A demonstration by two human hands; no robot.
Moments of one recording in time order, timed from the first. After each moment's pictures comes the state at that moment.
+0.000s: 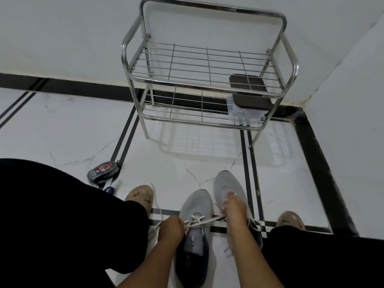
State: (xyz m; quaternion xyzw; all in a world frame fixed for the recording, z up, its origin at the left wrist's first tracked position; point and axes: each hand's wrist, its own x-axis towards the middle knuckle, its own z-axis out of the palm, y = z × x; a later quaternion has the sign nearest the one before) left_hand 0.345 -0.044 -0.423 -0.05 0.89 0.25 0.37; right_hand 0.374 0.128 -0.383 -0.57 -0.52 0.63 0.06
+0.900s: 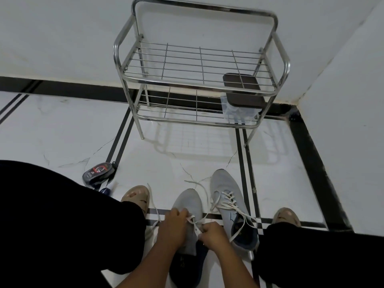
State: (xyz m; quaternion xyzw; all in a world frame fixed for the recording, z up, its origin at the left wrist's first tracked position) left_hand 0.351 -0.041 -0.425 0.21 0.93 0.11 0.28; right_hand 0.417 0.084 -0.403 -0.34 -0.82 0.34 -0.32
